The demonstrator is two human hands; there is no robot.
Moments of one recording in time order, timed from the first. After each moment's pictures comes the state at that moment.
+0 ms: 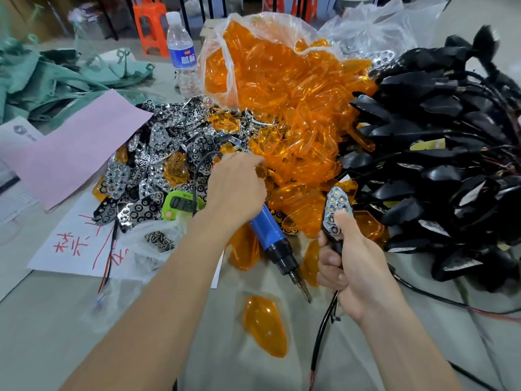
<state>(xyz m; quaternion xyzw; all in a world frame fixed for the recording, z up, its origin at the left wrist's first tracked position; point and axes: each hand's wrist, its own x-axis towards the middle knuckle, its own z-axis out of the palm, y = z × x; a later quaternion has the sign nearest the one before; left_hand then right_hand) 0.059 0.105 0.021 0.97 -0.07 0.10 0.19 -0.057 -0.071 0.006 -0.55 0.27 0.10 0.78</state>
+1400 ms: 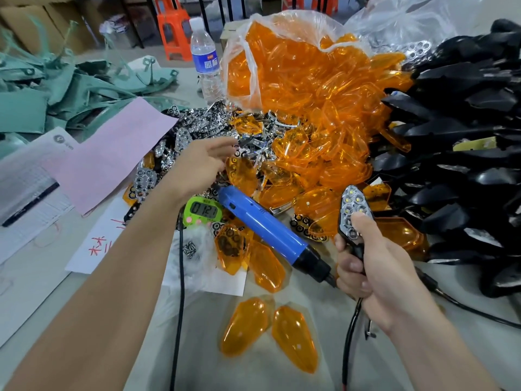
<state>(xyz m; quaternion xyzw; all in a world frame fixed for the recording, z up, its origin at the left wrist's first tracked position) 0.115 0.215 0.032 0.91 -0.02 0.00 0.42 -0.043 -0.063 0.003 -0.58 0.24 0.15 0.76</state>
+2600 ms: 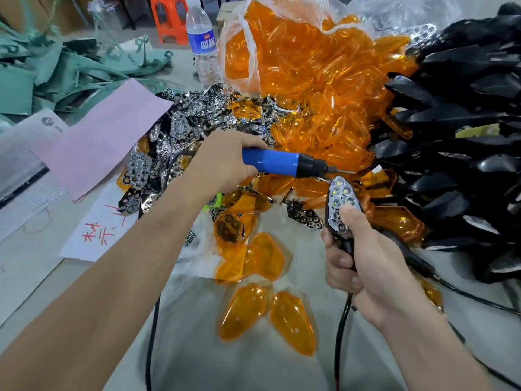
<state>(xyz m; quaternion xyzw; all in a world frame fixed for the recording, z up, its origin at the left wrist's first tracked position) 0.105 0.176 0.022 0.96 -0.12 0.04 0.23 -0.053 -0.051 0.000 -0.56 0.20 0.17 0.79</state>
